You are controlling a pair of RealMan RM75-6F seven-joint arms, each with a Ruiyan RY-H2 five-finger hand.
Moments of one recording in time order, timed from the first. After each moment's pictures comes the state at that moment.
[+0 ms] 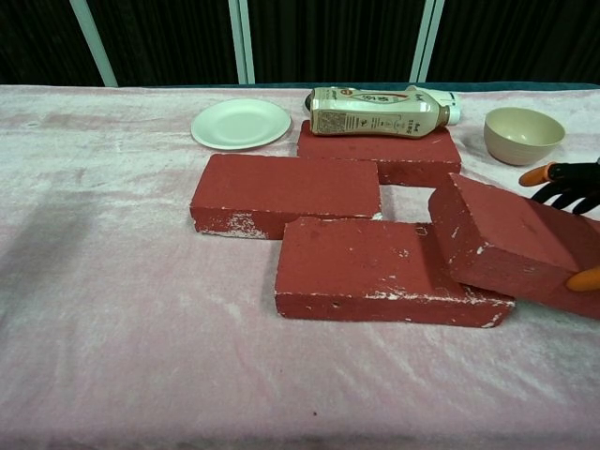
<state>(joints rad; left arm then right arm) -0.09 -1.12 -0.07 -1.59 1.52 1.56 -0.01 0.51 -1.13 0.07 -1.89 -1.00 0.91 -0.10</state>
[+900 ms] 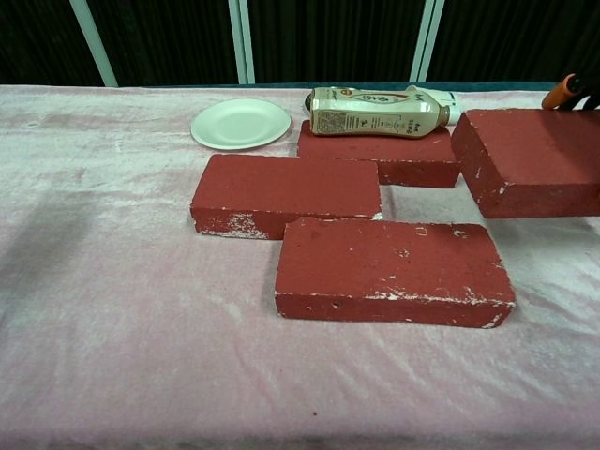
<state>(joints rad) -0.08 -1.12 -0.07 -1.60 1.51 1.55 -0.01 0.66 -1.02 0.14 -1.96 -0.76 1.02 -0.52</state>
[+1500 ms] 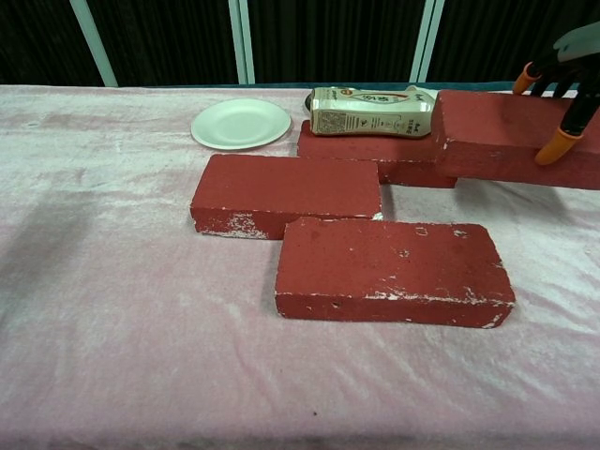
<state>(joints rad) -0.08 -1.12 -0.08 -1.60 1.51 1.56 -0.02 0.96 -1.18 0.24 -1.85 -0.13 1.10 -0.76</state>
